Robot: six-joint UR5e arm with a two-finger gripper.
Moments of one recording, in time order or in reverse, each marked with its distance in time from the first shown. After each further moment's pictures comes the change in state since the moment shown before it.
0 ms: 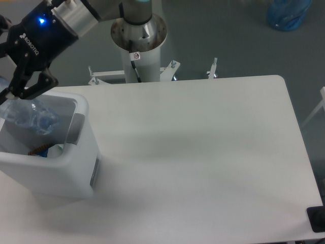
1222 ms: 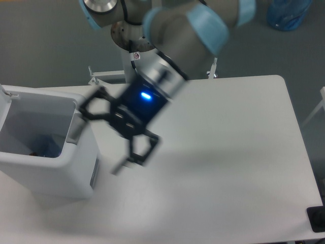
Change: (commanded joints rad) arm 0.339 -0.281 0.071 0.009 0.008 0.184
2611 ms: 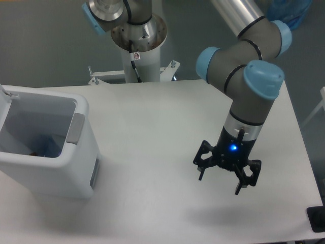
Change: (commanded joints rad) arm 0.009 -0.088 0.002 -0.071 0.879 0.420
